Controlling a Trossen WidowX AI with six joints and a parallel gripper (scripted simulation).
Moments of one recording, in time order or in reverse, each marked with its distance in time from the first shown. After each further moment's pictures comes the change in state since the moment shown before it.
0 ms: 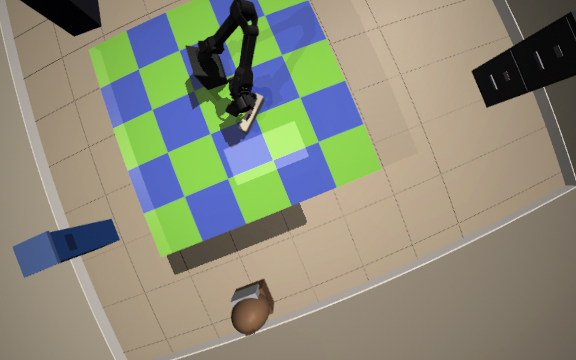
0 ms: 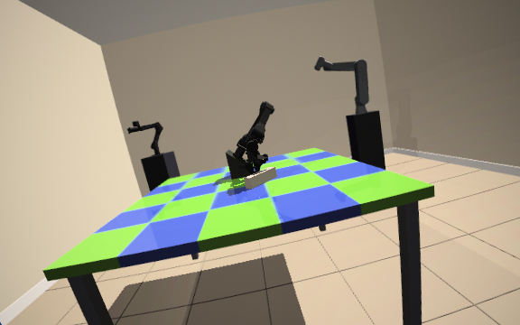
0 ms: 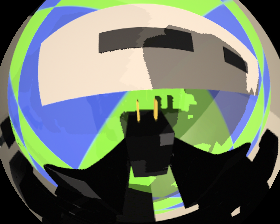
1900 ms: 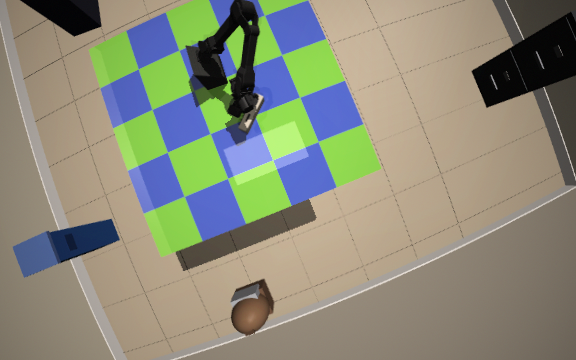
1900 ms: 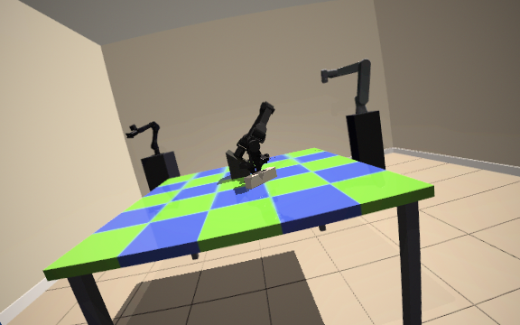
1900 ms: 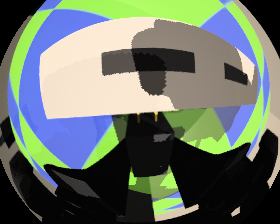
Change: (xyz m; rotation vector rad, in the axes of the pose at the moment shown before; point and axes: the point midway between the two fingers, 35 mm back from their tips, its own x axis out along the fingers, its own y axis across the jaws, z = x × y) arm -0.002 0.001 0.010 -0.005 -0.006 -0.004
